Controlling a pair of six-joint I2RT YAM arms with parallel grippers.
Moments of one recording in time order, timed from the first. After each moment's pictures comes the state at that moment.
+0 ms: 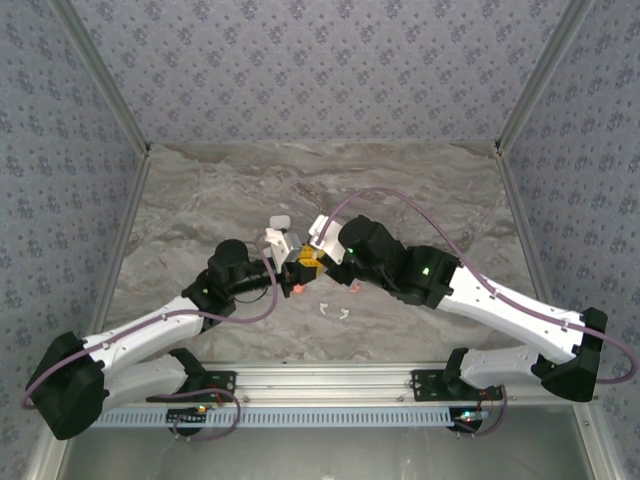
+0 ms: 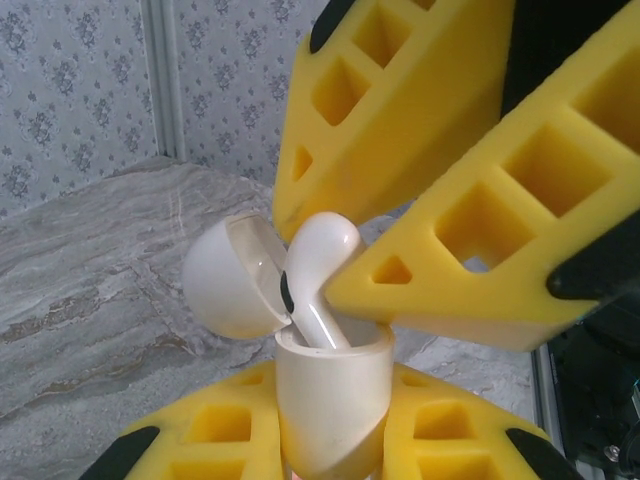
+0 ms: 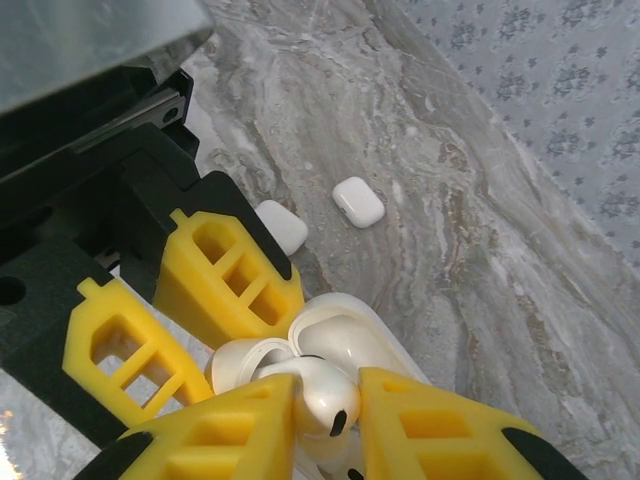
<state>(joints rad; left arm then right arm) -0.78 1.04 0.52 0.44 0.46 -0.08 1.07 1.20 1.23 -0.64 0.25 -0.18</state>
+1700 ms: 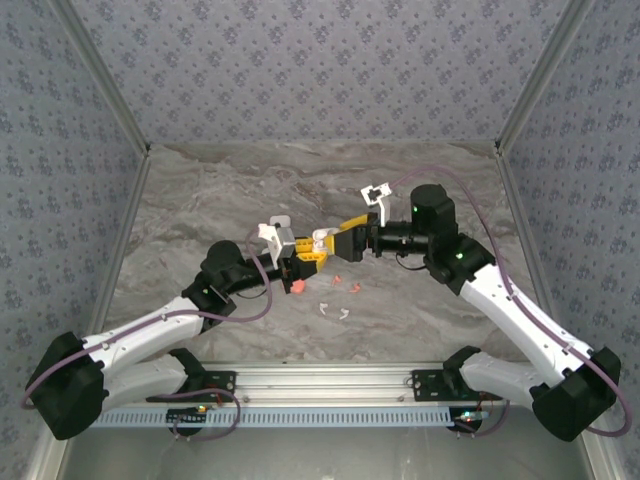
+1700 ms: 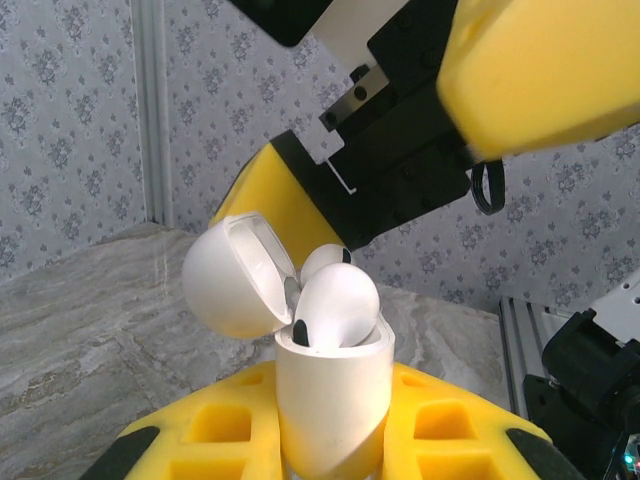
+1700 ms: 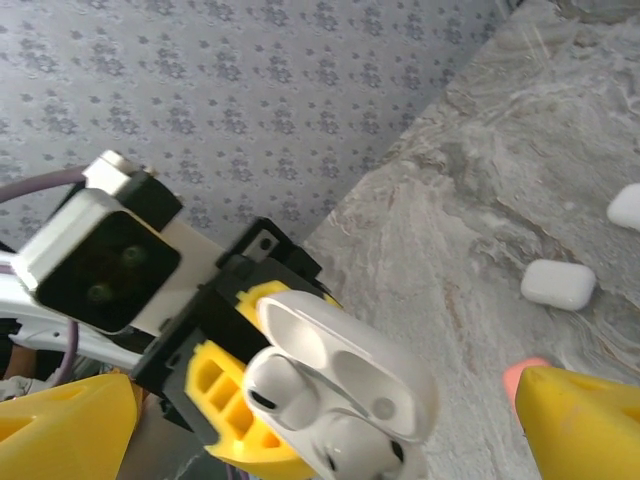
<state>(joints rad) -0.79 1.04 0.52 0.60 0.48 -0.16 0.57 1.07 0.99 -0.21 -0.74 0.49</state>
